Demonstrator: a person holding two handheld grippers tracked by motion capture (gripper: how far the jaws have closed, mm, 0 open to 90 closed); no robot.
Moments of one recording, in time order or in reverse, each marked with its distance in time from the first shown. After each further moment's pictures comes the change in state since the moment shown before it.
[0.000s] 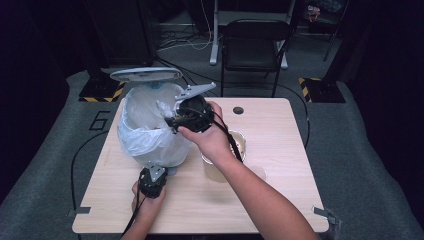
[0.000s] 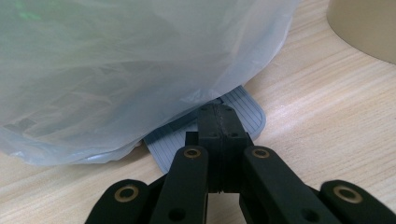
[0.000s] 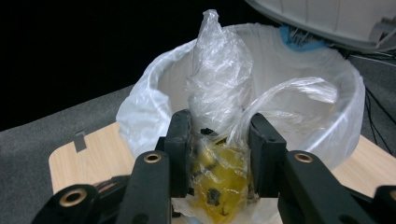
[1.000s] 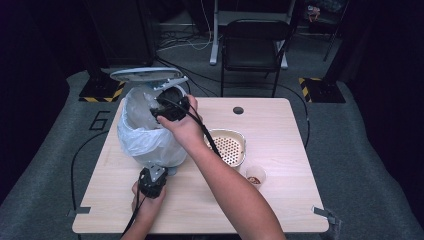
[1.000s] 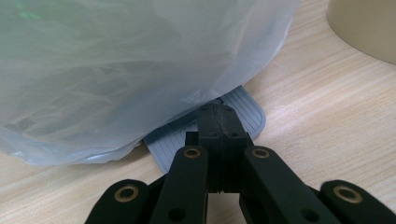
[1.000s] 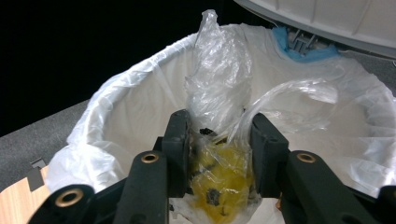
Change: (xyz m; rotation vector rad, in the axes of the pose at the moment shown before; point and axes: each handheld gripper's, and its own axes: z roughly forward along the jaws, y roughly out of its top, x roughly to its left) left arm 0.000 0.000 0.000 -0.001 0.000 -0.001; right arm -0.010 0.018 0.079 0.029 -0.085 0.047
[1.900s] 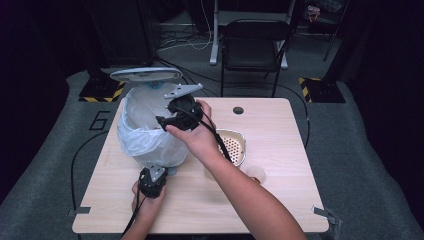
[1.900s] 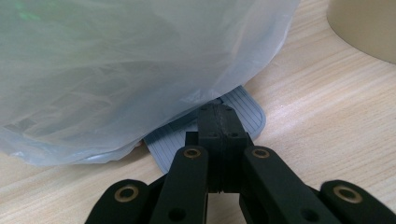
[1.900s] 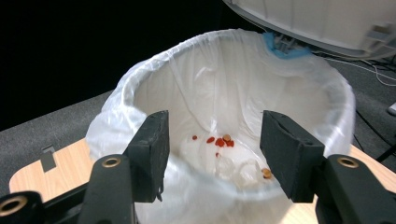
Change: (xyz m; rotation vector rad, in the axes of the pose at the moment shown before) left arm 0.000 0.000 0.000 0.002 0.000 0.005; right arm 0.010 -0.017 -0.056 -0.045 -0.014 -0.038
